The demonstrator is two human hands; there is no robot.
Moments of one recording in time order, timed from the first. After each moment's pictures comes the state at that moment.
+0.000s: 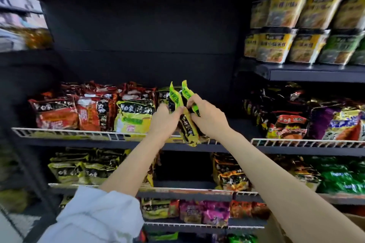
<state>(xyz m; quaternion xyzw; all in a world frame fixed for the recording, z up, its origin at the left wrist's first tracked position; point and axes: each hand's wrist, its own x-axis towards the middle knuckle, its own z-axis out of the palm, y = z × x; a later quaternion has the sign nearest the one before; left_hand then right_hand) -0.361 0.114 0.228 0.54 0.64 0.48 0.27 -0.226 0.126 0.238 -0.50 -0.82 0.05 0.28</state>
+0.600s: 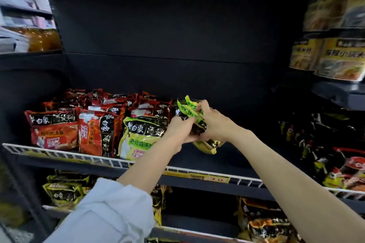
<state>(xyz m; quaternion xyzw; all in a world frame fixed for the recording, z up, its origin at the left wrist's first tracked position) -0.402 0.257 0.213 0.39 0.56 0.53 0.50 -0.278 0.294 0.231 -0.47 -0.87 0.10 0.15</state>
